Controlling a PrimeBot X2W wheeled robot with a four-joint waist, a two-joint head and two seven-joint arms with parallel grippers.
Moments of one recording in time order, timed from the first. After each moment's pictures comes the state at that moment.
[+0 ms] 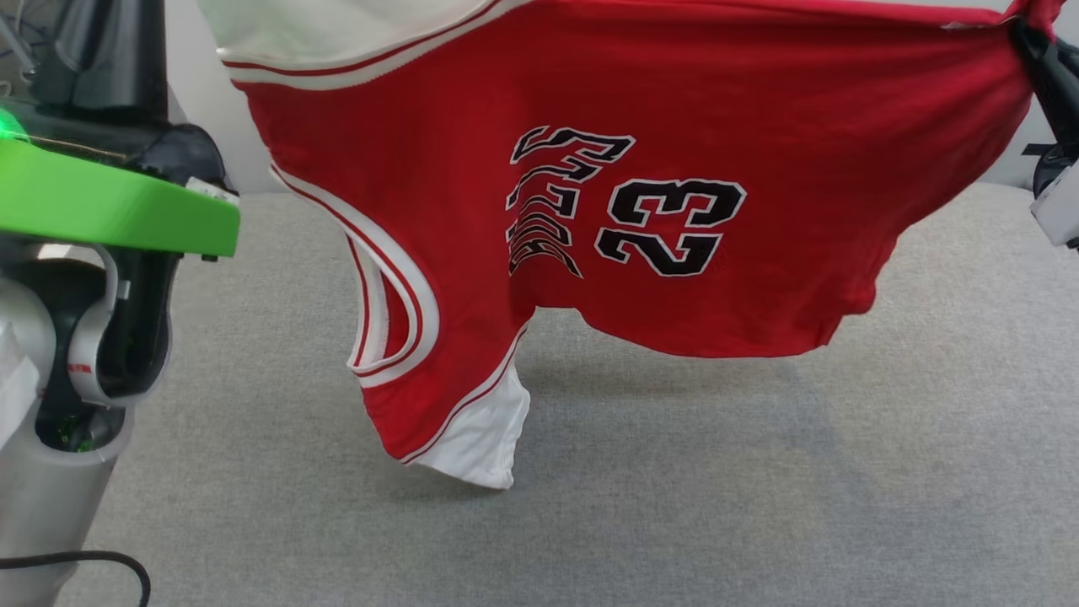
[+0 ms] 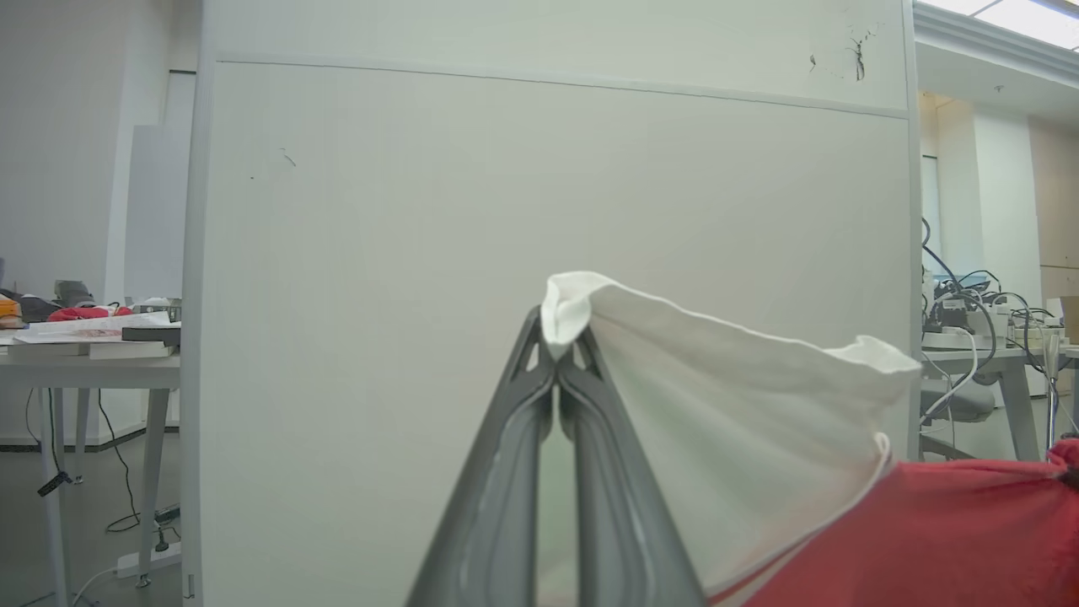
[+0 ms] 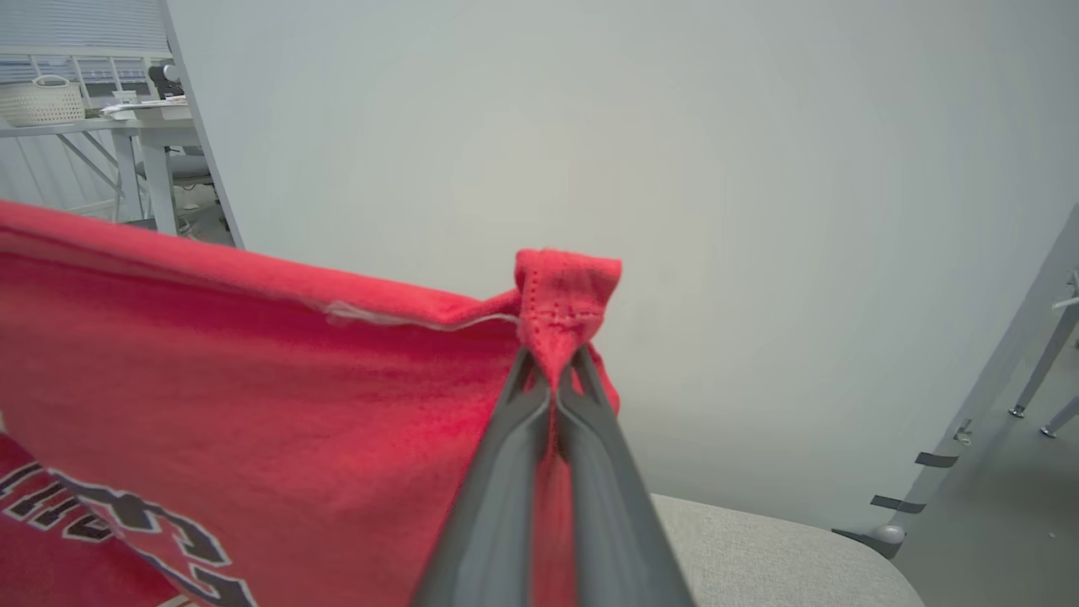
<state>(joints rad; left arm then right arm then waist) -0.64 0.62 -0.31 -0.35 -0.74 0.29 0.02 -0.65 -0.46 0.07 0.02 0.58 0.13 0.44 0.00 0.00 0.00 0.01</state>
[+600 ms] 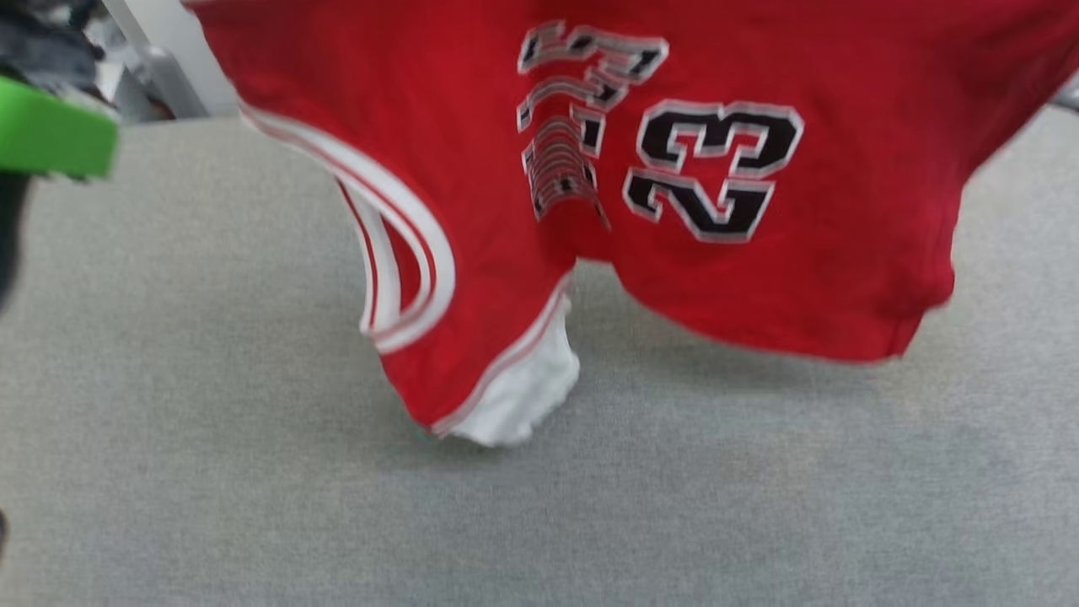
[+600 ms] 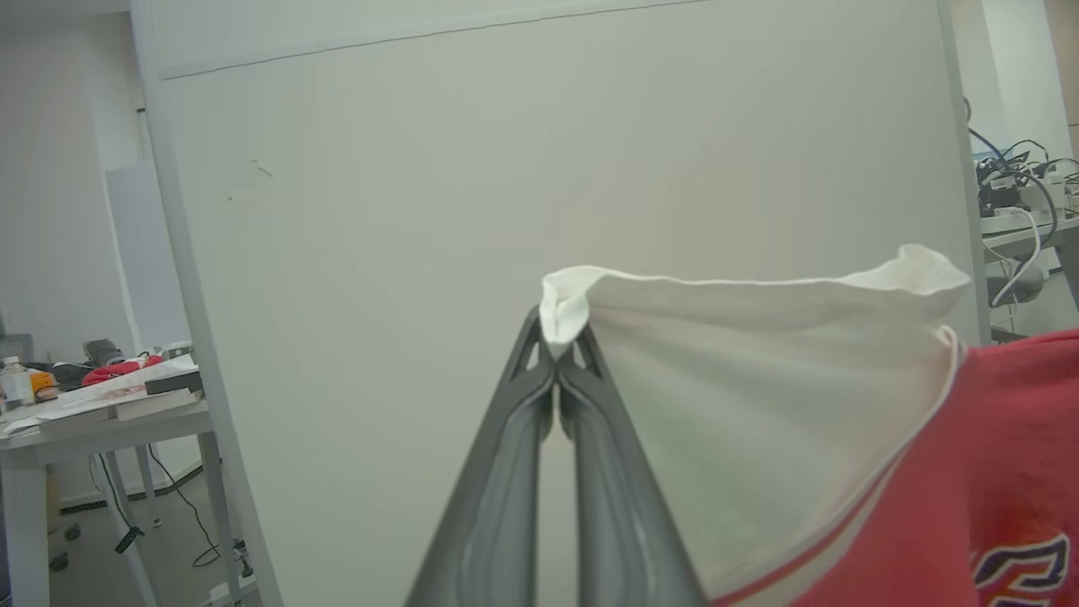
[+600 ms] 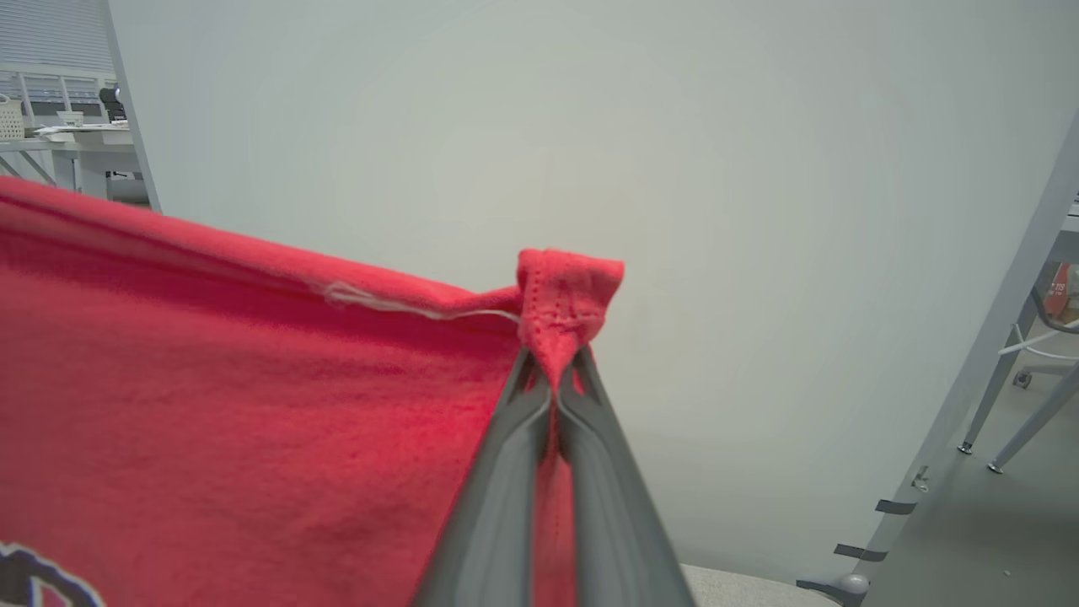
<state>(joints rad) -0.81 0.77 -0.29 -0.34 -0.70 0.20 0.12 -0.70 -0.42 -0.04 -0.13 0.47 0.13 0.44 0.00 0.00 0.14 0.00</state>
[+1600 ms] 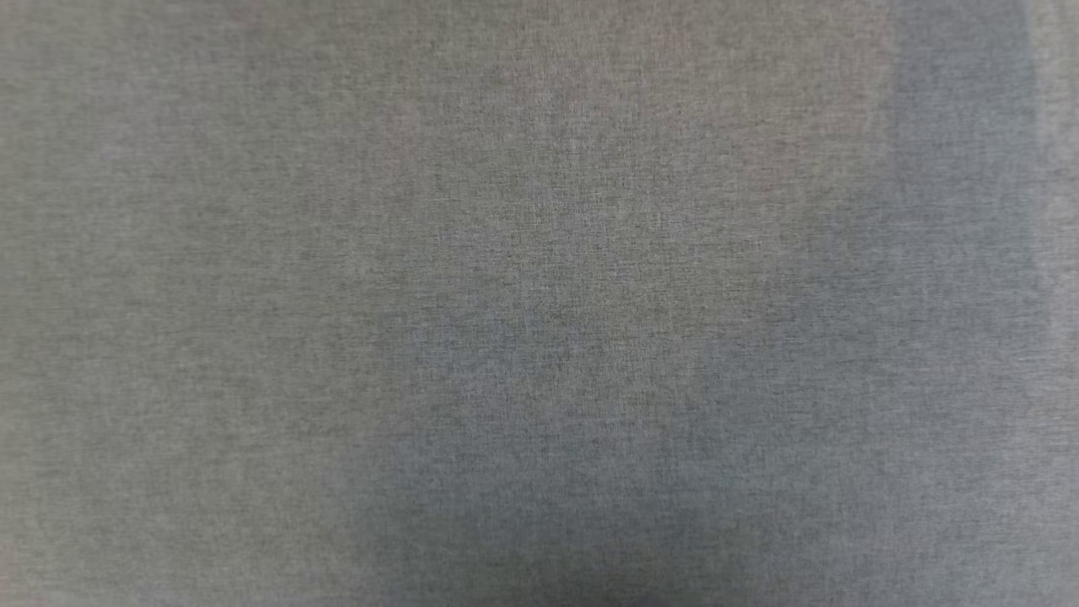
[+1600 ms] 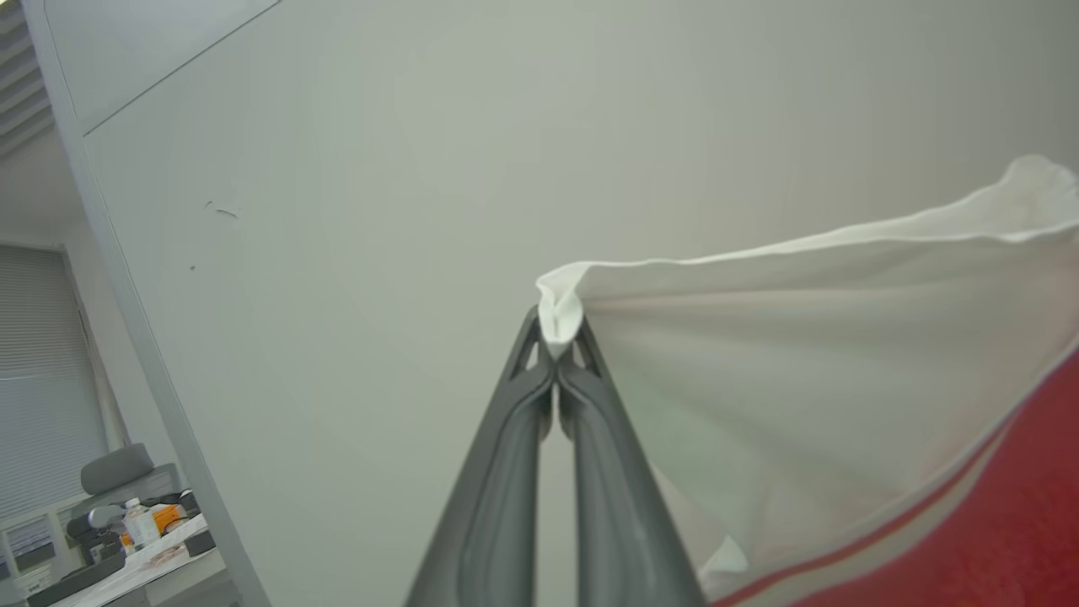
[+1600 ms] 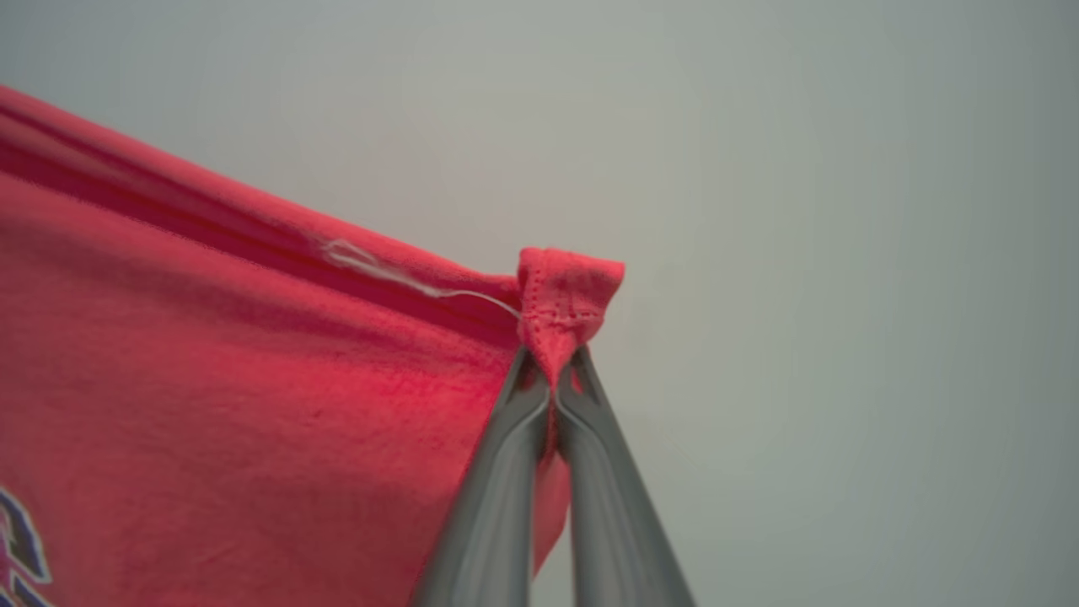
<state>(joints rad) -1.98 0.65 -0.49 0.59 -0.37 -0.12 -0.16 -1.64 -0.24 -0.01 0.52 0.14 0.13 0.07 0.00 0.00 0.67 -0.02</state>
